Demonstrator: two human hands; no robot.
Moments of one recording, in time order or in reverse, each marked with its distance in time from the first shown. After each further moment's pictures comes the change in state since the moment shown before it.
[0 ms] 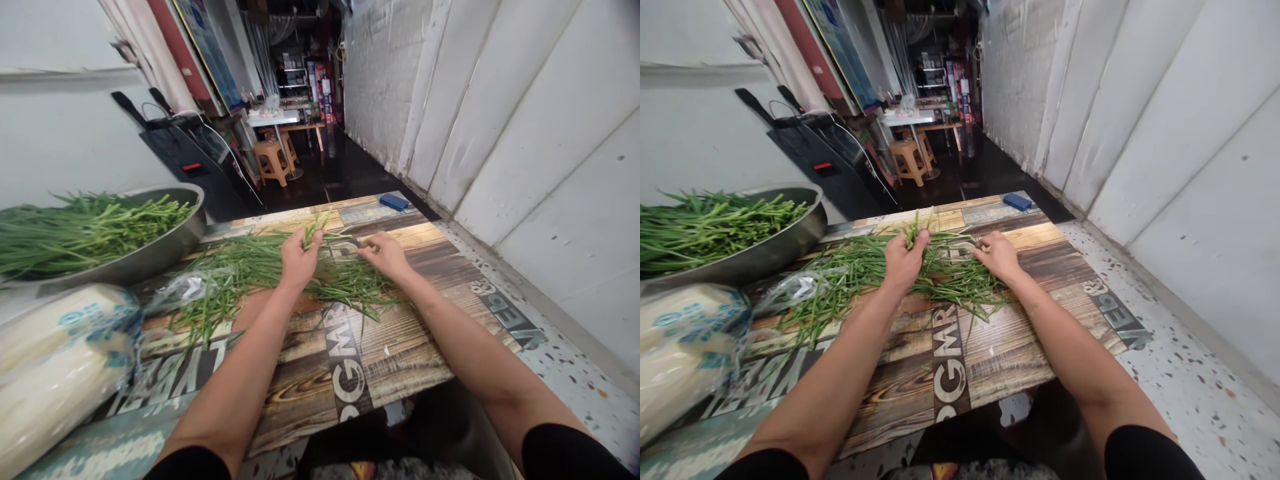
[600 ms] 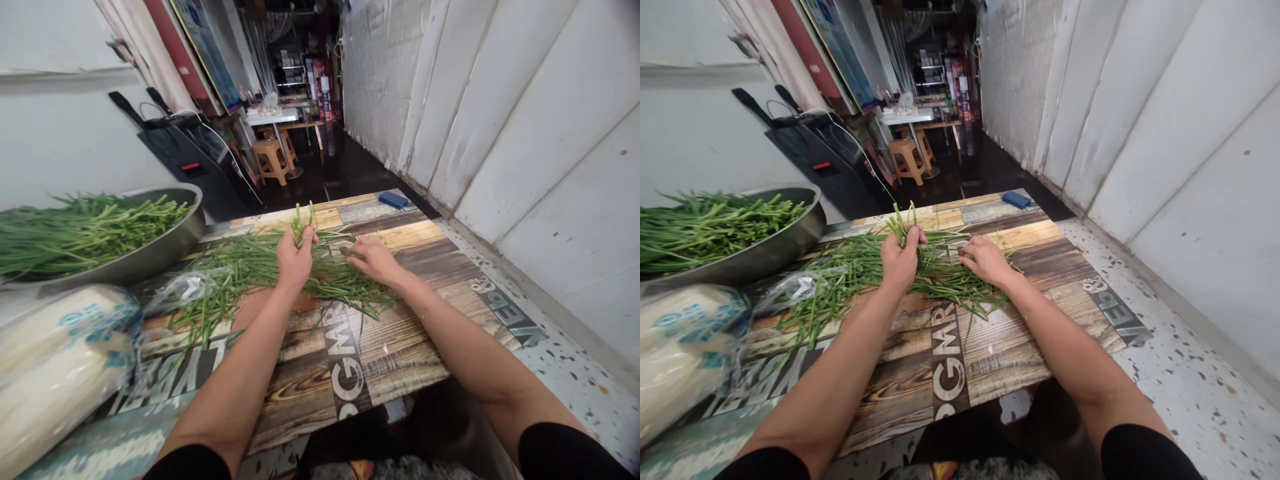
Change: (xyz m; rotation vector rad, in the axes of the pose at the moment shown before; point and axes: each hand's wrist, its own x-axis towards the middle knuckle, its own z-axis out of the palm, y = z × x) left_hand -0.002 0.000 0.002 -0.055 0.087 -0.025; right_hand -0.004 -0.009 0.012 -0.237 -0.242 -0.321
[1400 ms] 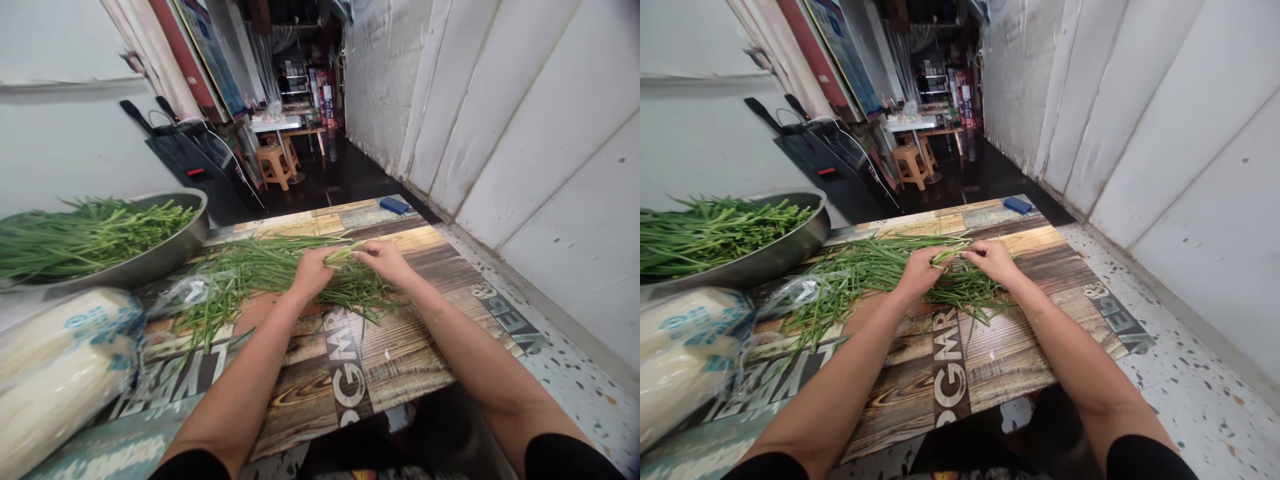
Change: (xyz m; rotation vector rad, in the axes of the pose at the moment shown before) left_hand -0.010 -0.002 0.006 0.198 -0.522 0.091; right_hand 0.002 -0.016 -0.028 0.610 0.138 0.247
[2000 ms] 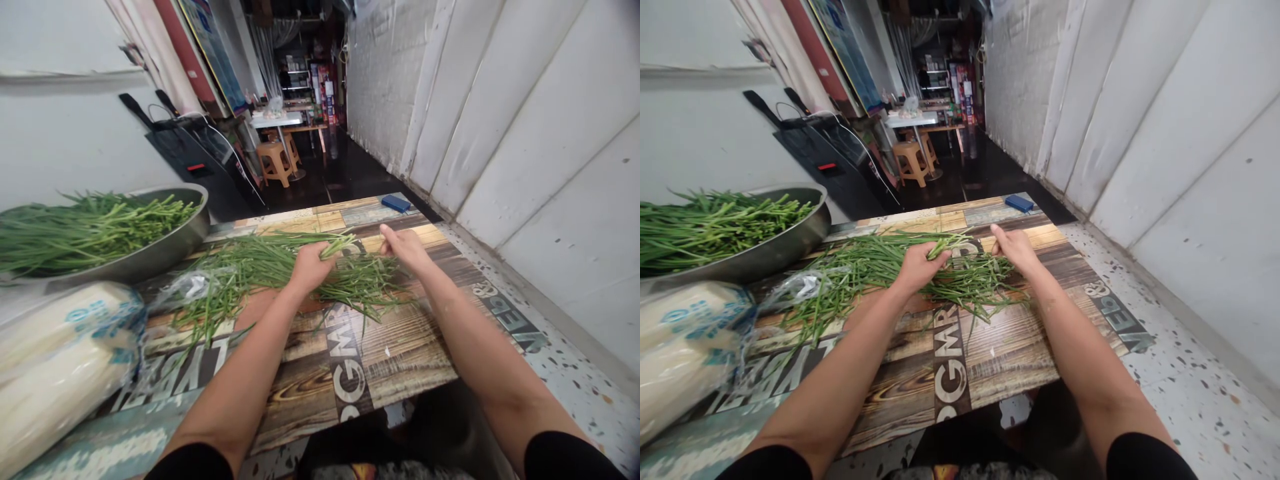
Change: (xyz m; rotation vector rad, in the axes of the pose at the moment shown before) left_hand 0.001 -0.003 -0.005 0.048 0.054 -0.128; right_hand 0.007 0.020 -0.035 -0.055 0.115 0.298
